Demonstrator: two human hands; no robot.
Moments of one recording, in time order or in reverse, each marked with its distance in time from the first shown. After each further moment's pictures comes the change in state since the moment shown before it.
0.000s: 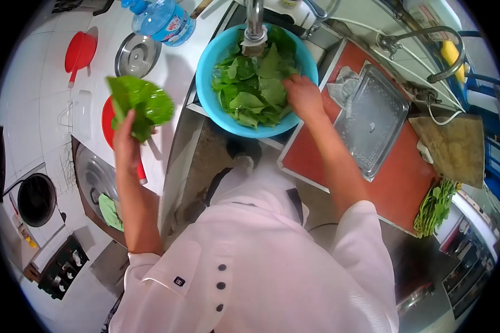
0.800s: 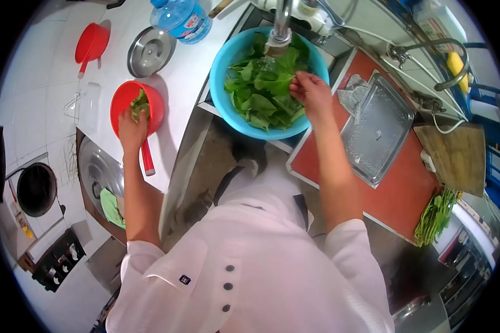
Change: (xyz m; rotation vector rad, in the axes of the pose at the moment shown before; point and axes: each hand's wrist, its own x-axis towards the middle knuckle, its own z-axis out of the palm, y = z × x) left_hand 0.053 -0.056 -0.072 1.371 0.385 0.064; right_hand 0.021 -0.026 -0.012 1.652 0.127 0.919
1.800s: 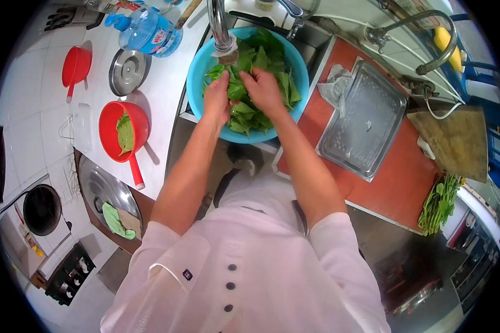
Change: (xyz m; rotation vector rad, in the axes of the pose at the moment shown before) left_hand -0.043 0.262 0.103 -1.638 -0.710 -0.278; right_hand 0.014 0.022 0.040 -0.529 -0.161 -0.299
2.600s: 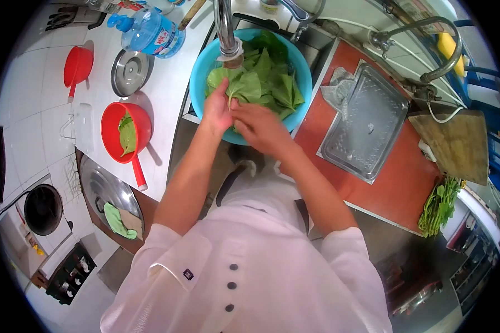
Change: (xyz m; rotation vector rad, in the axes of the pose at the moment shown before) left_hand 0.020 -0.018 -0.037 -0.449 -0.248 -0.261; right_hand -0.074 -0.011 -0.007 -0.541 -0.329 -0.527
